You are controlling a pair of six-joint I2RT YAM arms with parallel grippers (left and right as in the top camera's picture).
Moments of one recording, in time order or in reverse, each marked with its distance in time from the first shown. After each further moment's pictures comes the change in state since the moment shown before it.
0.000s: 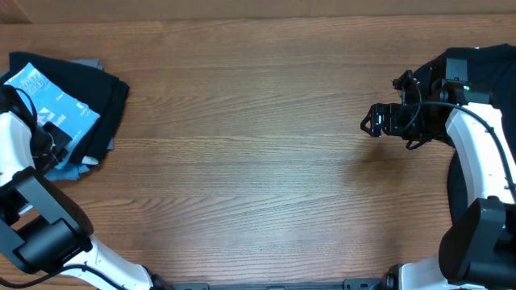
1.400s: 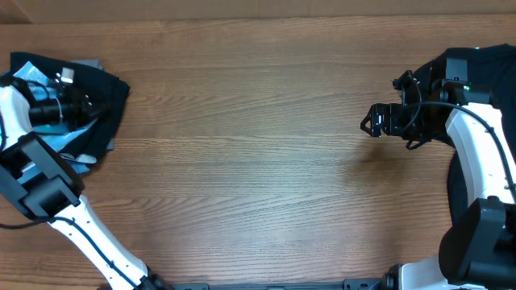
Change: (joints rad) left arm -0.011 0.492 0.572 -0.342 1.056 0.557; right arm 0.000 0.000 0.000 -0.001 0.000 0.000
